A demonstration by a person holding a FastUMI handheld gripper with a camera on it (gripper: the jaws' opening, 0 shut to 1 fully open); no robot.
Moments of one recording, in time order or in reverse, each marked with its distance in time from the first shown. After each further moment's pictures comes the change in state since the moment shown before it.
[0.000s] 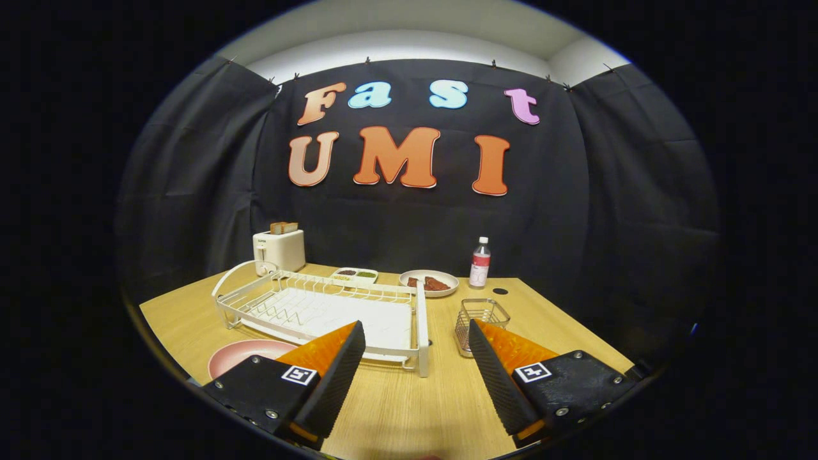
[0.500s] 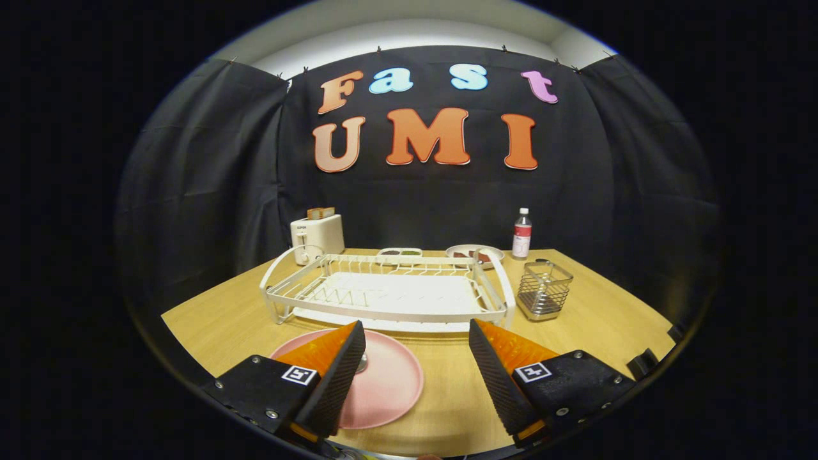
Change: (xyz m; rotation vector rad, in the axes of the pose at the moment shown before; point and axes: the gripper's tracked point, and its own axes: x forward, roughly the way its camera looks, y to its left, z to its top) arm -0.017 0.100 -0.039 0.048 0.078 0.090
